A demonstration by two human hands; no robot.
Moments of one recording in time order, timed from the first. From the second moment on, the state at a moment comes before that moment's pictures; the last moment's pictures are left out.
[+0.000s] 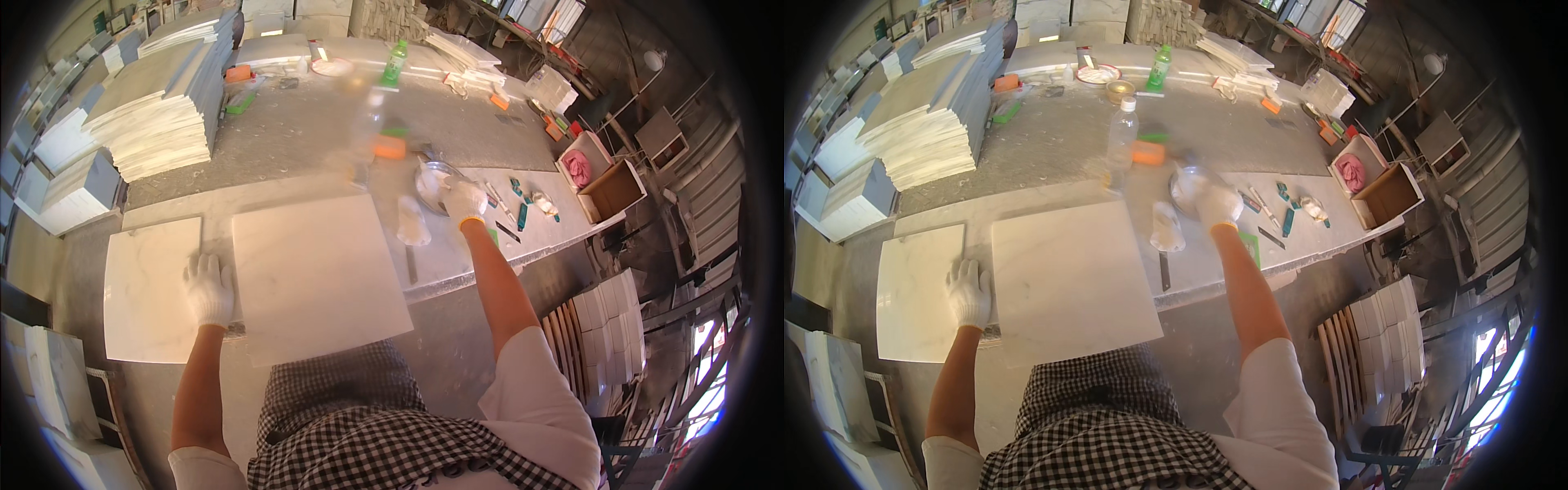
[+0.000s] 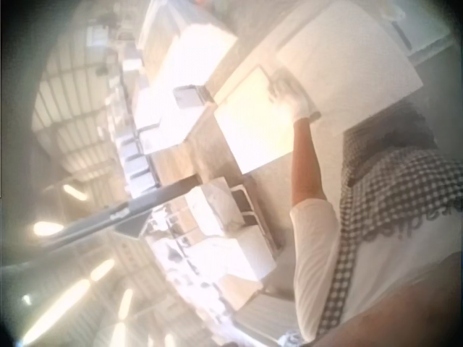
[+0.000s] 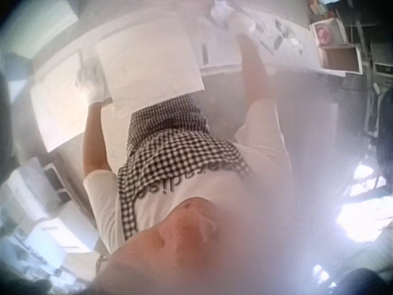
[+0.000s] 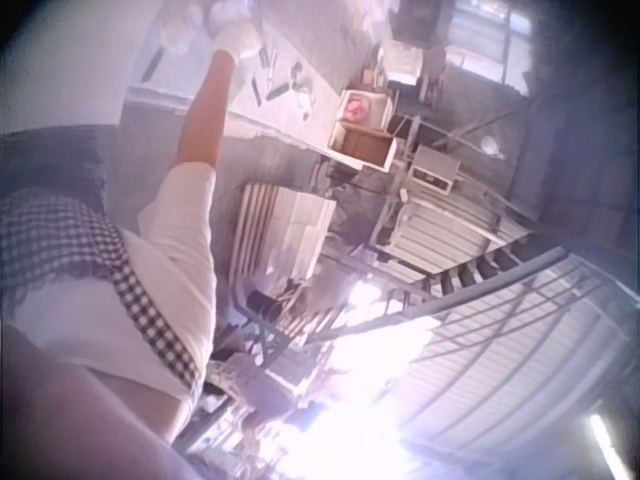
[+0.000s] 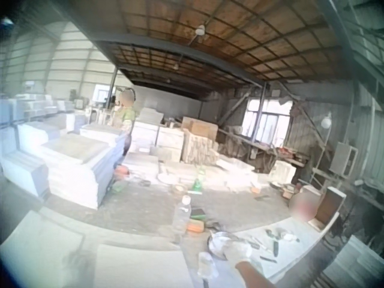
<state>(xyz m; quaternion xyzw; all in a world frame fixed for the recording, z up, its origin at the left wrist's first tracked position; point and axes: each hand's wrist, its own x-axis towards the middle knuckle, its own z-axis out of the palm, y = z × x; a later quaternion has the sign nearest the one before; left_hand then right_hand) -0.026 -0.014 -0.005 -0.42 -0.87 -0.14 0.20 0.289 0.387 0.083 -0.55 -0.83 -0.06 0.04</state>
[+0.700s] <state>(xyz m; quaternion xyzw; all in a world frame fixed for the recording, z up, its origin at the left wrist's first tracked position) -0.025 -0.014 0.000 -0.42 -0.87 -0.15 0.21 0.279 0.417 0.051 -0.52 -0.83 0.10 0.16</state>
